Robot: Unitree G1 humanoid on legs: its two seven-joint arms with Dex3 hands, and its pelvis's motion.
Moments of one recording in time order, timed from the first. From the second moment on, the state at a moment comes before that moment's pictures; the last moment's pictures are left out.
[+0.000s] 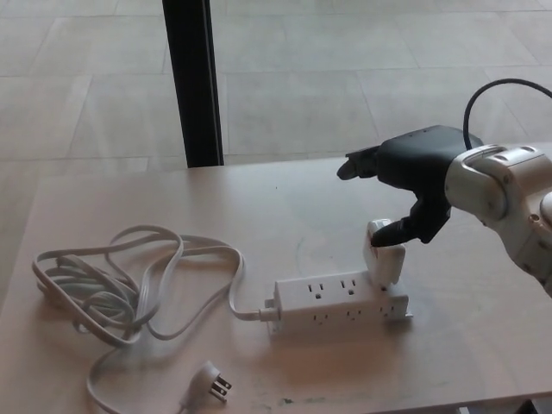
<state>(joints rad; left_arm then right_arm) 0.10 0.64 0.37 1.10 -0.10 -0.22 -0.08 -0.99 -0.52 0.60 0.55 -0.68 -0.06 0.44</state>
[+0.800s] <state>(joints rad) 0.10 0.64 0.38 1.11 -0.10 -0.22 -0.08 -0.92 -0.48 0.57 0.52 -0.72 0.04 0.48</state>
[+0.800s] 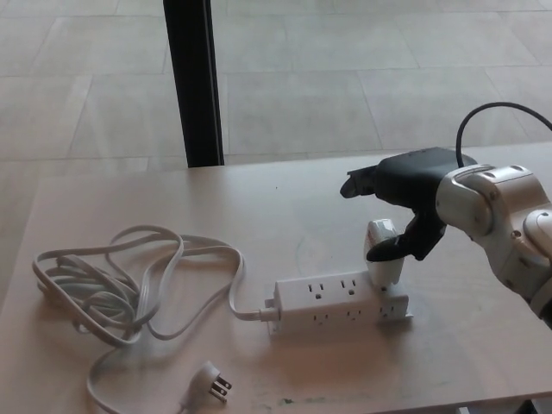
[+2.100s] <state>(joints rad) 0.12 0.64 0.38 1.10 -0.10 -0.22 -0.08 -0.86 -0.47 0.54 0.50 -0.71 0.13 0.56</state>
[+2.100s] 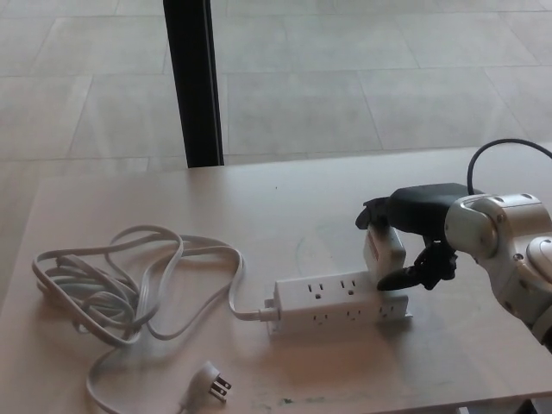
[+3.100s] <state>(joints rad) 0.13 0.64 0.39 1.12 -0.10 -0.23 -0.09 -0.84 -0.47 0.52 0.50 -0.70 0.06 0.44</state>
